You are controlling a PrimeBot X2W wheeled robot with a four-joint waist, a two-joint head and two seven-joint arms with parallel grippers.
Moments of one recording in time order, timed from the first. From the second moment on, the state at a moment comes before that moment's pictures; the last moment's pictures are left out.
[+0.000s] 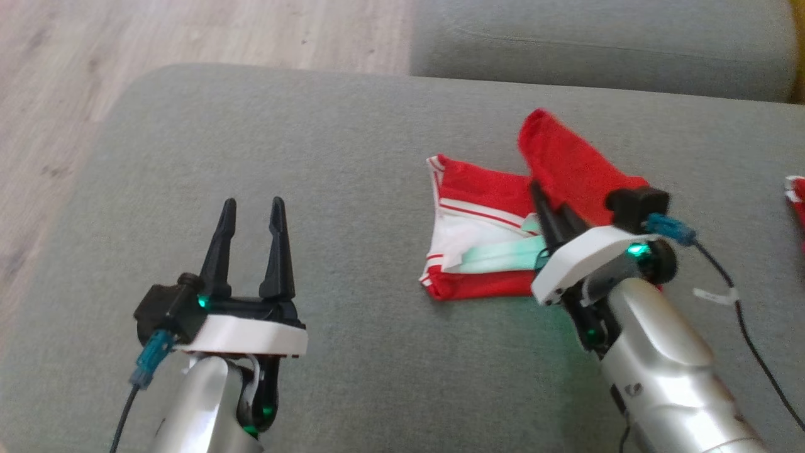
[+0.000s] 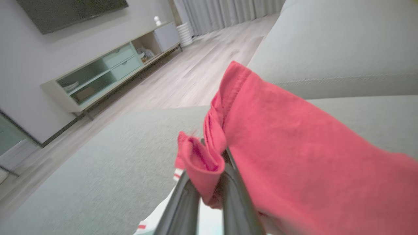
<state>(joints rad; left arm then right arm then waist) -0.24 0.04 -0.22 0.29 -0.38 -0.07 -0.26 -0.53 -0.06 0.34 0.77 0.47 0.13 -0.12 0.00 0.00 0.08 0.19</state>
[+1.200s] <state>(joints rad) -0.22 0.05 -0.21 0.26 -0.38 -0.06 -0.26 -0.61 -0.07 0.18 0.76 0.27 0.13 -0.25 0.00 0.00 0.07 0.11</state>
